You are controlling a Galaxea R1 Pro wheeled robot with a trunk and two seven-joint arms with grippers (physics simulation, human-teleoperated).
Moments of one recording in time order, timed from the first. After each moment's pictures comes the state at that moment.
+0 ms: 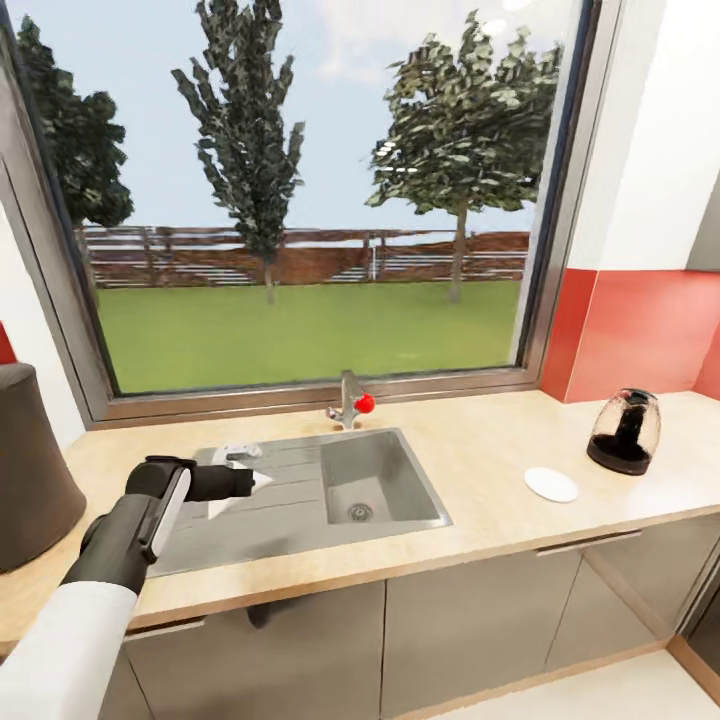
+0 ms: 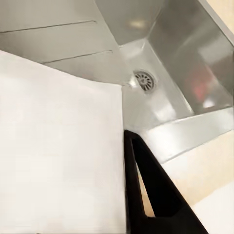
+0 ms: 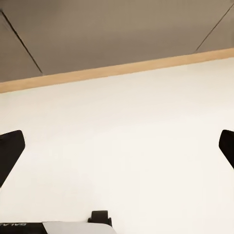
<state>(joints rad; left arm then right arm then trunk) -0.71 0.13 0.02 -1.11 0.00 0.99 -0.45 -0.01 -0.06 -0.01 -0.57 0.01 -0.10 -0.01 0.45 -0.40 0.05</state>
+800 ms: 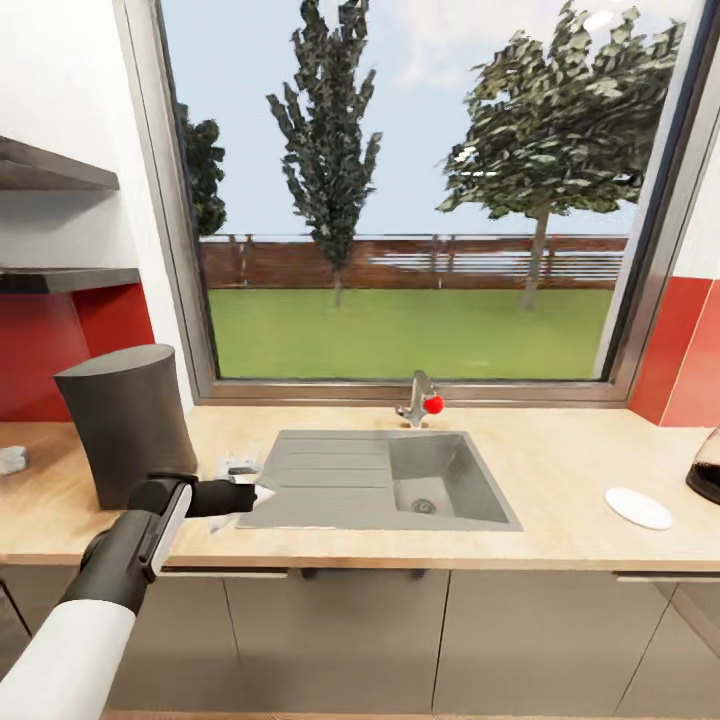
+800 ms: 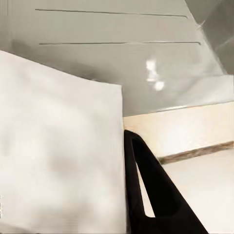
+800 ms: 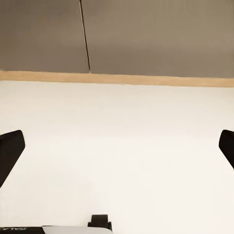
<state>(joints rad) -0.66 0.12 0.02 -1.11 0.01 0.96 -0.46 -0.01 -0.06 -0.01 -0.57 0.01 -0.10 -0.01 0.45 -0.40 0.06</state>
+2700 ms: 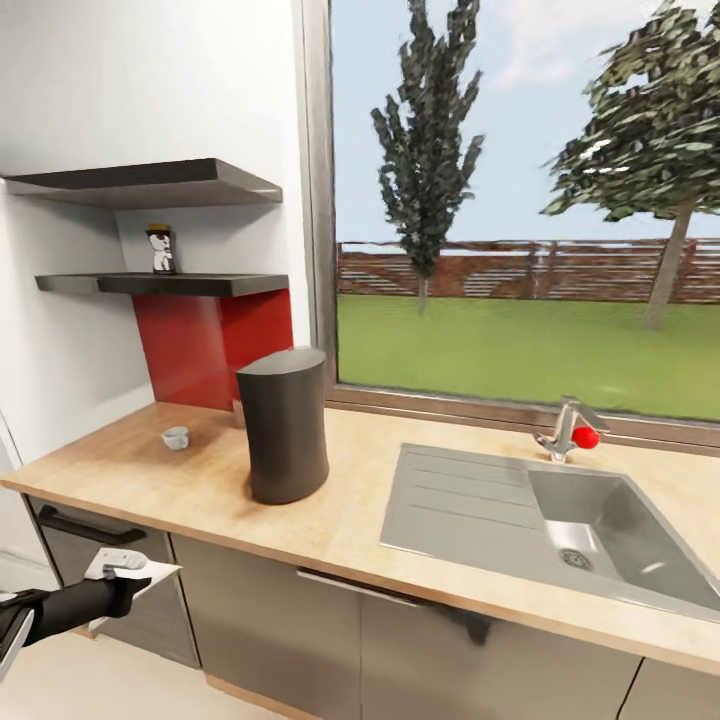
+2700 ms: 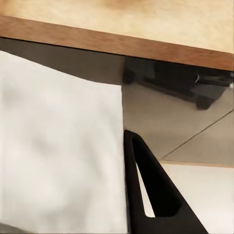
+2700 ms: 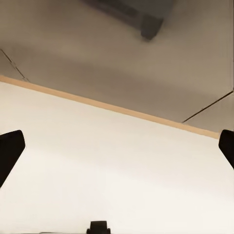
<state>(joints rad) -0.33 0.41 0.28 -1.01 -0.06 0.52 -0.82 -0.01 -0.06 -0.01 -0.57 0.01 -0.10 0.00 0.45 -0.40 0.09</state>
